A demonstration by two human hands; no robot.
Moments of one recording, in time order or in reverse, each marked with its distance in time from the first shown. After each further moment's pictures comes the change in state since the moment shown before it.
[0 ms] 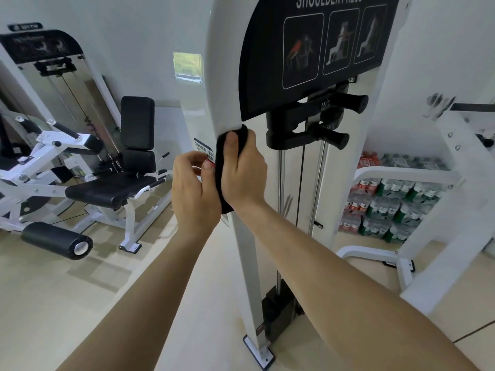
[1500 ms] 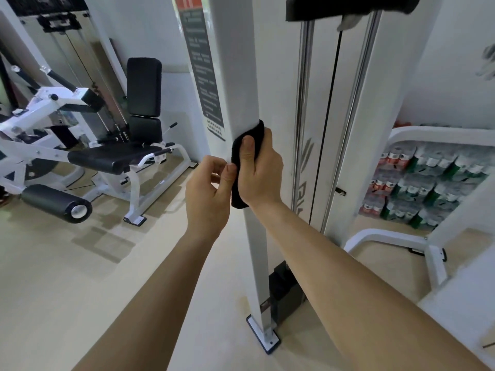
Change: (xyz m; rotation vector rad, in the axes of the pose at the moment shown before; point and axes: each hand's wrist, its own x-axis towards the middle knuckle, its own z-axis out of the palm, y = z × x) left_hand -0.139 -0.151 0.039 -0.080 -0.160 -0.003; right_hand -0.109 0.190 0.029 0.069 0.037 -0.172
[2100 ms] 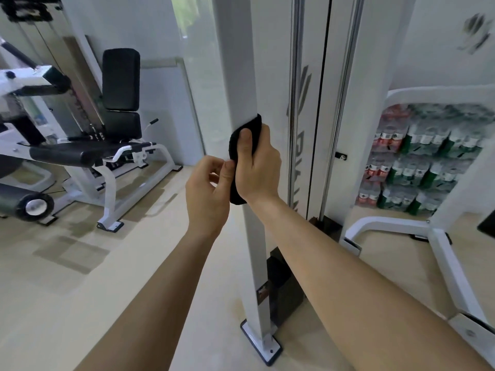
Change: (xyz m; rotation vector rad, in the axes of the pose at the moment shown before) left_hand -0.121 -0.142 0.053 -0.062 0.001 0.001; right_hand -0.132 0.134 0.014 -0.074 0.043 0.023
